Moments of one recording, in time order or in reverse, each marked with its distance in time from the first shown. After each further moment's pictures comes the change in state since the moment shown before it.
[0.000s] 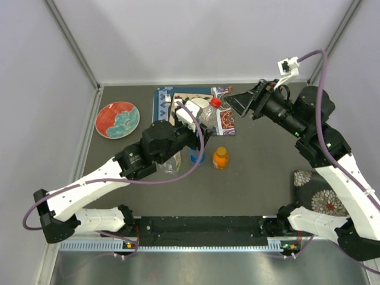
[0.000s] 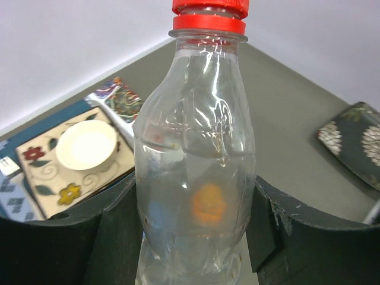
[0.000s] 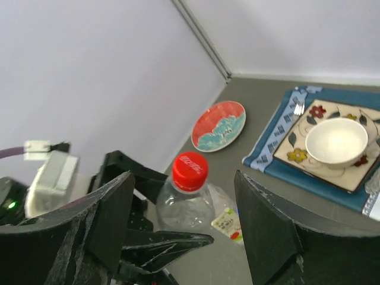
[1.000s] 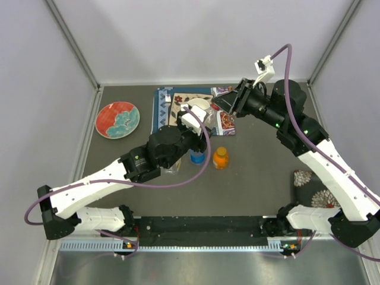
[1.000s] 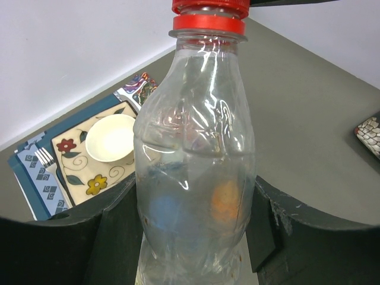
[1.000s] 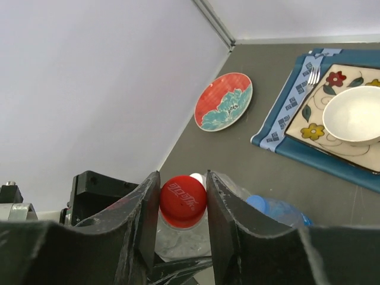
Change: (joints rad) left arm -0.082 0.023 -0.013 0.011 -0.210 0.077; right arm 0.037 0.144 0.000 0.006 0.005 0.062
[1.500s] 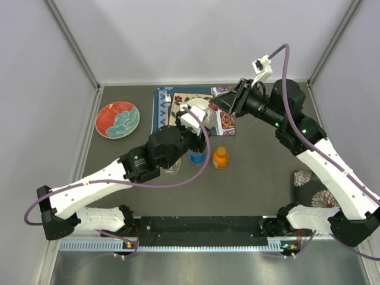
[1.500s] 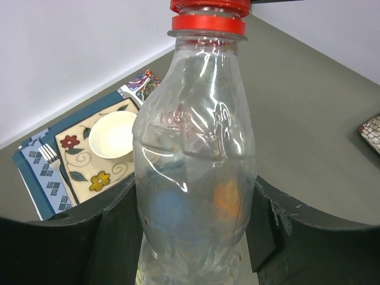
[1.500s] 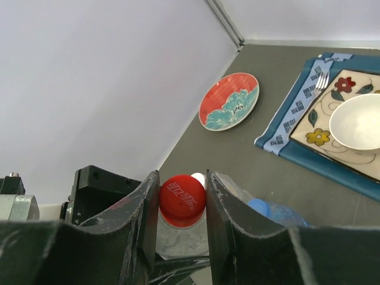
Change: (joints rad) left arm 0.000 -0.002 -0.001 -0.005 -0.016 0.002; right arm -0.003 0.007 -0.014 0.040 -0.051 -0.015
